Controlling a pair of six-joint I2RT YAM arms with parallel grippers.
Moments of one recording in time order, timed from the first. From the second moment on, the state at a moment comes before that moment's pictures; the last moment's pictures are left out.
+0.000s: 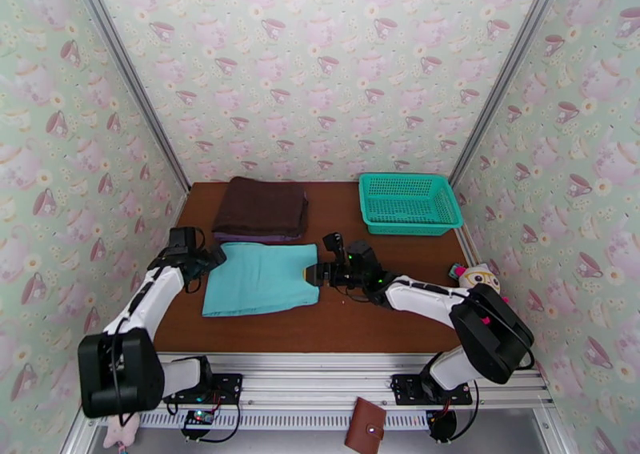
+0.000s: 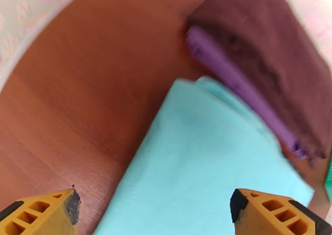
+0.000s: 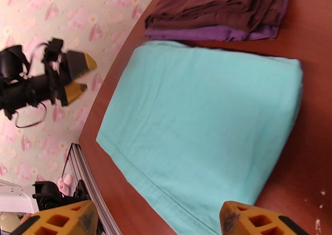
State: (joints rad) left arm 0.16 1.35 0.81 -0.52 0.01 -0.46; right arm 0.64 1.50 0.70 0.29 -0.49 0.61
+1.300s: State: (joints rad) left arm -0.51 1.70 1.50 -0.78 0.13 -0.36; right arm 0.24 1.17 0.42 0.30 -0.47 0.64
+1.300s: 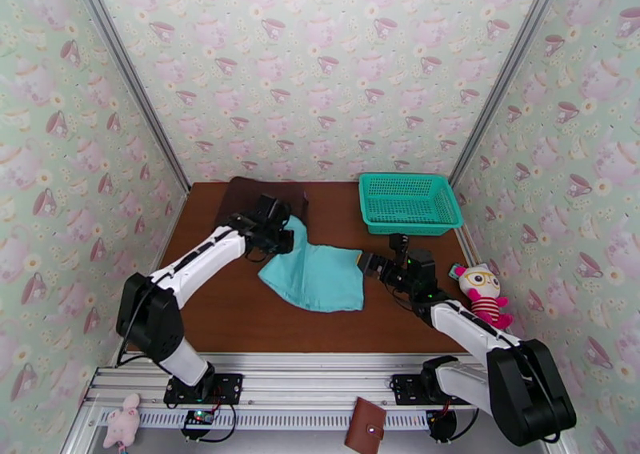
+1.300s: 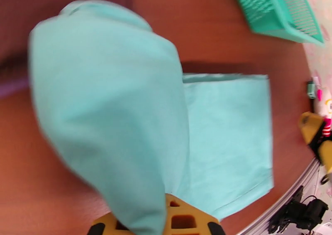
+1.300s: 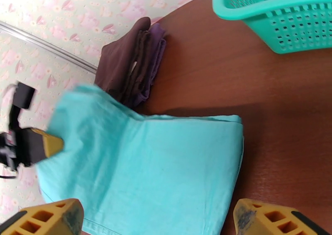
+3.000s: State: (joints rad) left arm -0.32 2.31 2.71 -1.06 0.10 -0.32; right arm 0.24 1.60 0.48 0.56 -0.71 0.76
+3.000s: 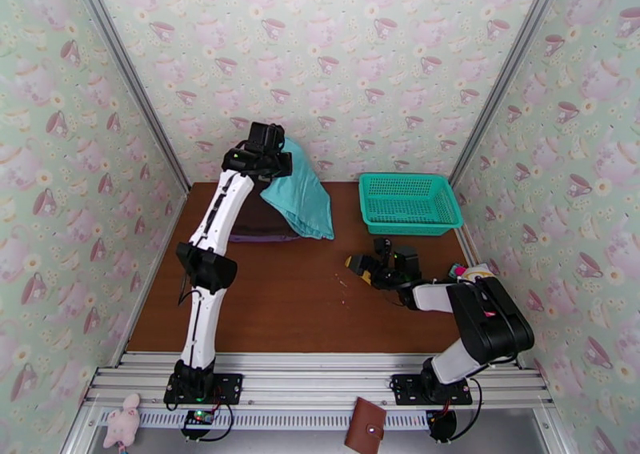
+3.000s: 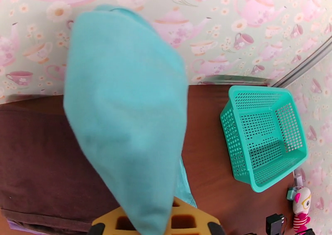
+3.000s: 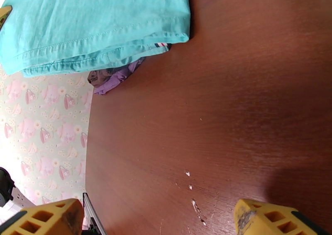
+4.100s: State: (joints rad) left arm 0.11 2.63 2.52 -0.92 0.30 -0.22; right arm 0.27 1.76 0.57 0.65 -0.85 0.80
